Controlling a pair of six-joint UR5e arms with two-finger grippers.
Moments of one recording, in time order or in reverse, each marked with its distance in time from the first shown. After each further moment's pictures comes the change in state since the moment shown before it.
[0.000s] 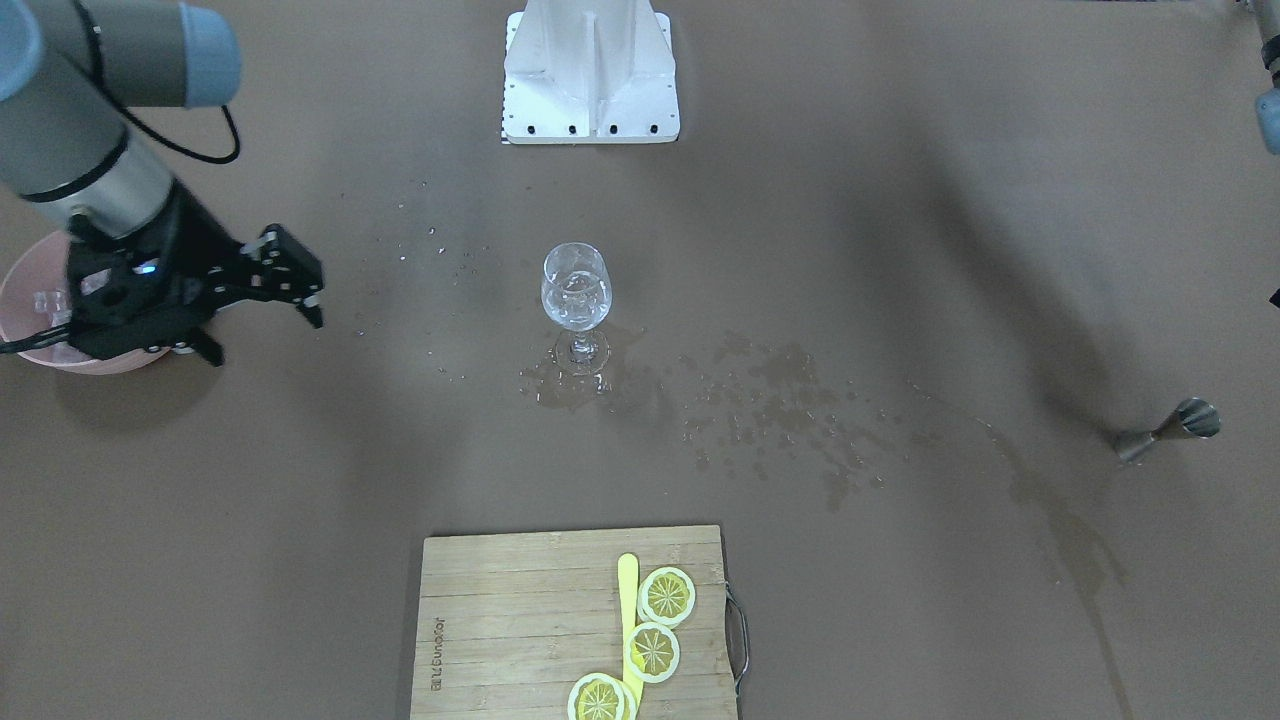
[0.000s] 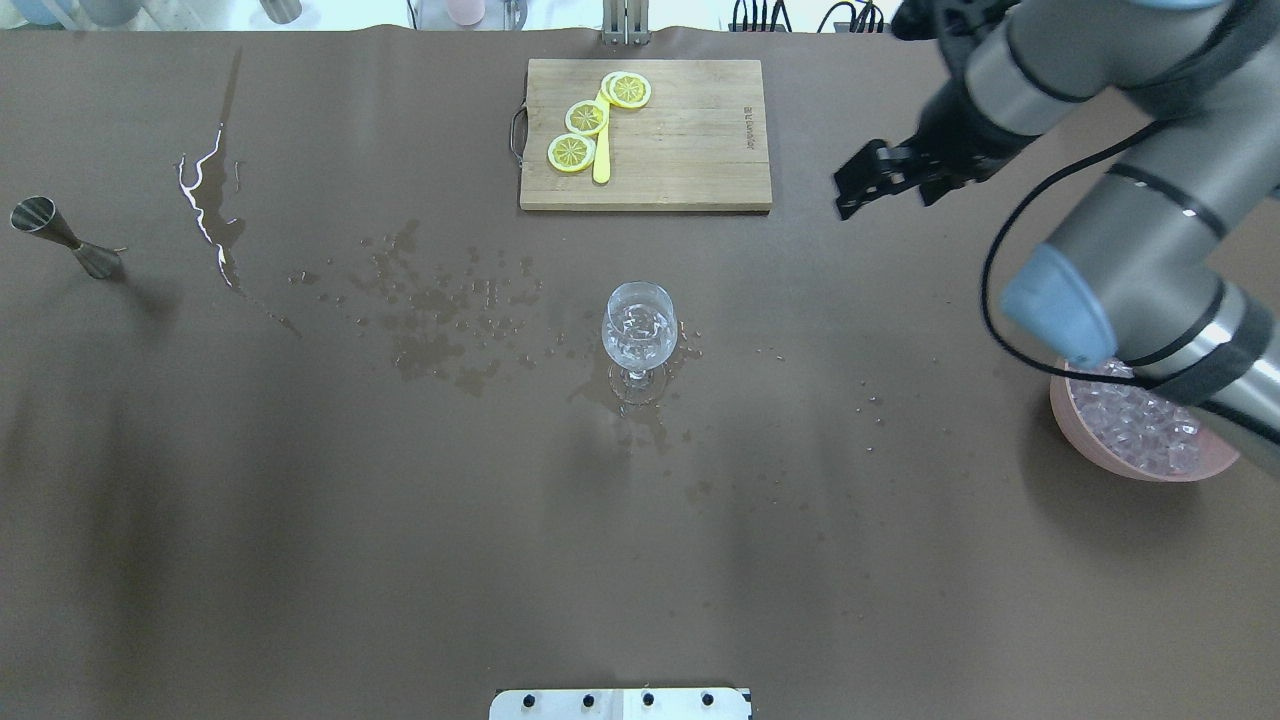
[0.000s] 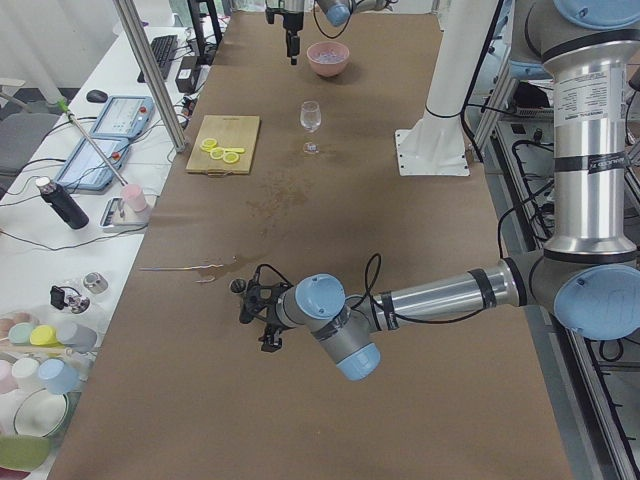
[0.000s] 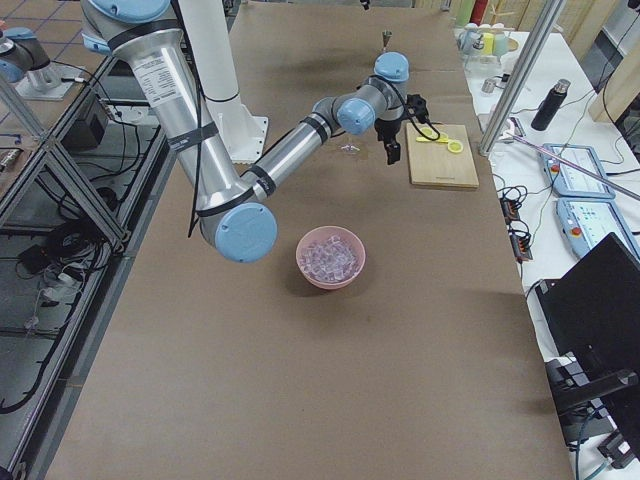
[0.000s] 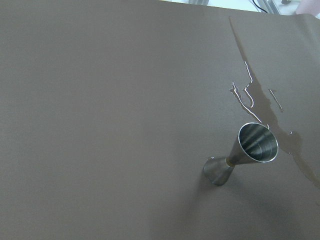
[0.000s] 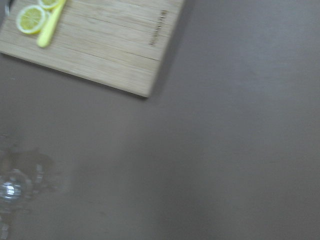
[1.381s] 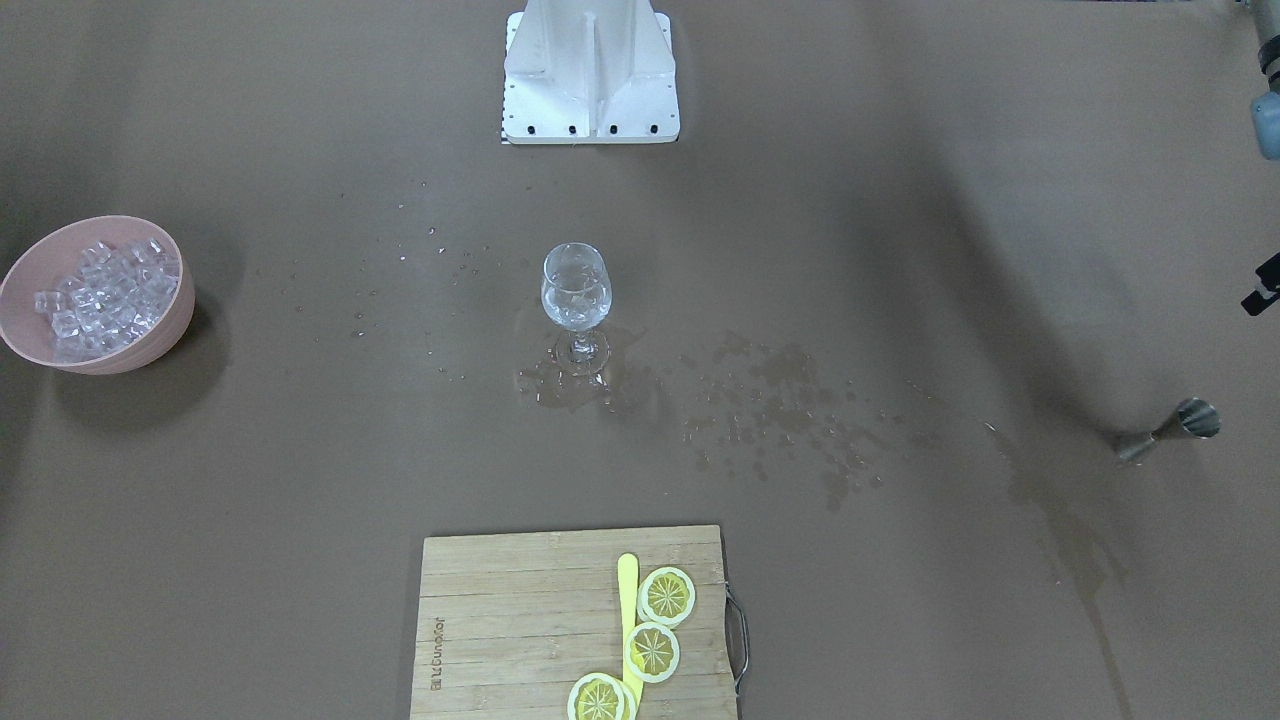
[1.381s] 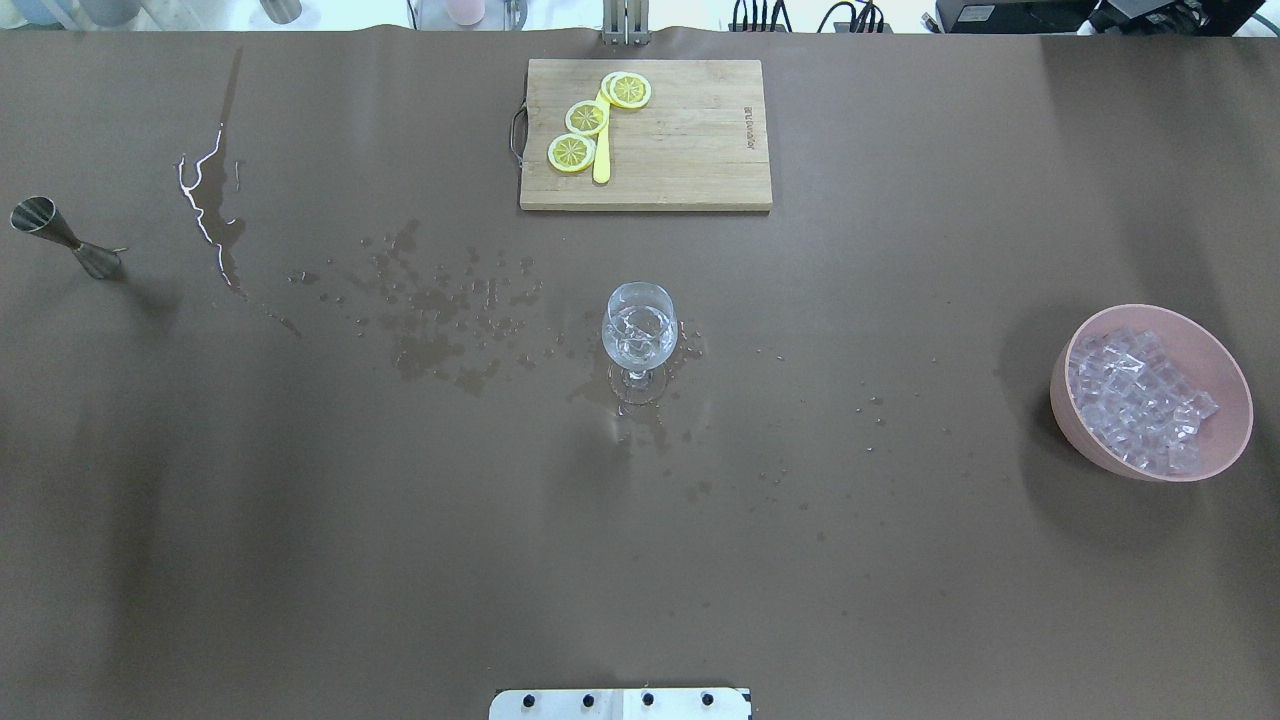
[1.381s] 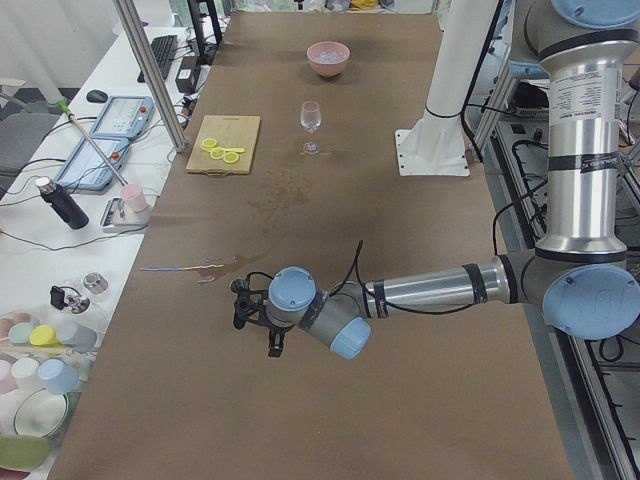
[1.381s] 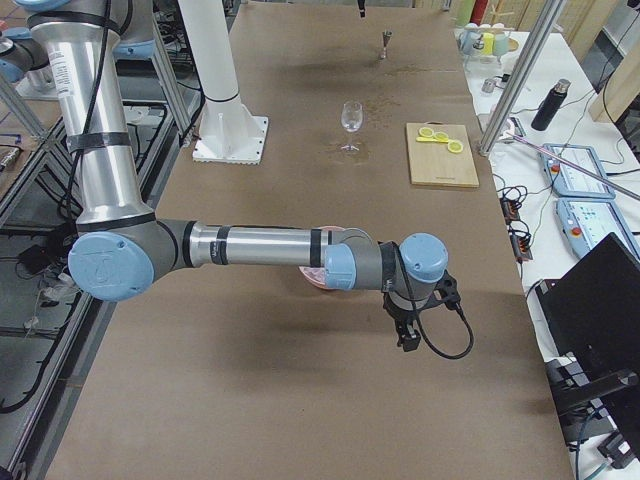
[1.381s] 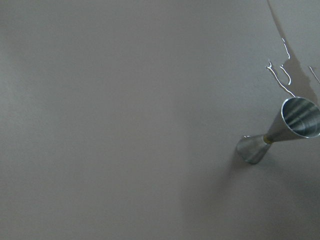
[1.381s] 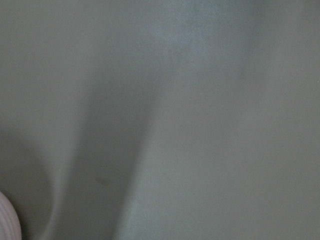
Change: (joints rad) left arm 0.018 -0.025 -0.049 0.454 -0.095 0.245; right arm 0.491 -0.229 -0.422 0.006 0.095 -0.729
